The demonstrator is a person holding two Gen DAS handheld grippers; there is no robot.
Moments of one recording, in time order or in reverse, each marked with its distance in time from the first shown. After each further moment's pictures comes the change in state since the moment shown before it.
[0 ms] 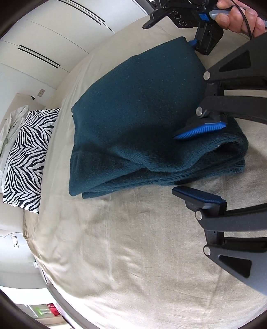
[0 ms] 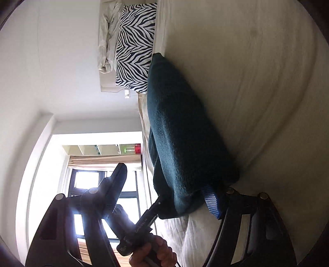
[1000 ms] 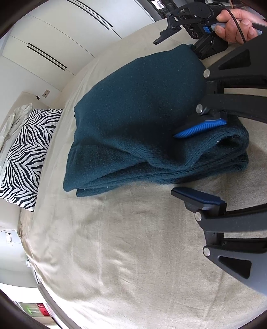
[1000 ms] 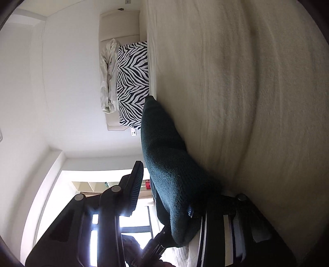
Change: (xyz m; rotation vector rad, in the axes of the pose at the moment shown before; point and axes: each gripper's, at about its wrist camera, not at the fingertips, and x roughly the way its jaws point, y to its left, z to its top) left arm -0.001 0.017 -0.007 -0.067 -0.006 -0.085; right arm -0.013 -0.030 0.000 0.089 -0.243 0.064
